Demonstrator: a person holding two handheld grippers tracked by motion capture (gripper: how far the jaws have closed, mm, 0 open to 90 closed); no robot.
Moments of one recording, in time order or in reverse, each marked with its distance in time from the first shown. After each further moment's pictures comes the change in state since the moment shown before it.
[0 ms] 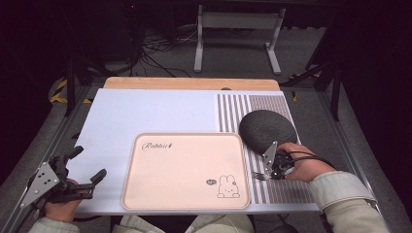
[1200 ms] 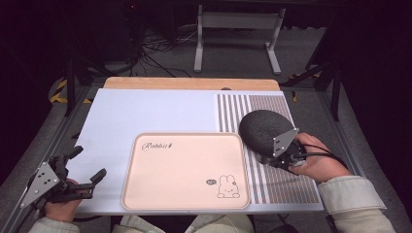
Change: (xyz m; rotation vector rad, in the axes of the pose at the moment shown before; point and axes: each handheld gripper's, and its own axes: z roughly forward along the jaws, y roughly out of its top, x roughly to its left) left arm 0.000 0.000 0.000 -0.001 0.007 -0.004; right arm 0.013 -0.001 -0.061 -0.277 -0.159 0.147
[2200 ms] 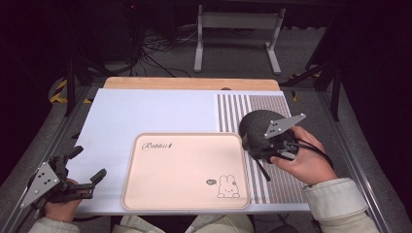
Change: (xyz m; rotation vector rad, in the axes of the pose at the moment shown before) left arm 0.000 0.001 0.000 0.001 -0.002 0.007; right arm 0.022 0.059 -0.033 -0.305 -0.012 0.391
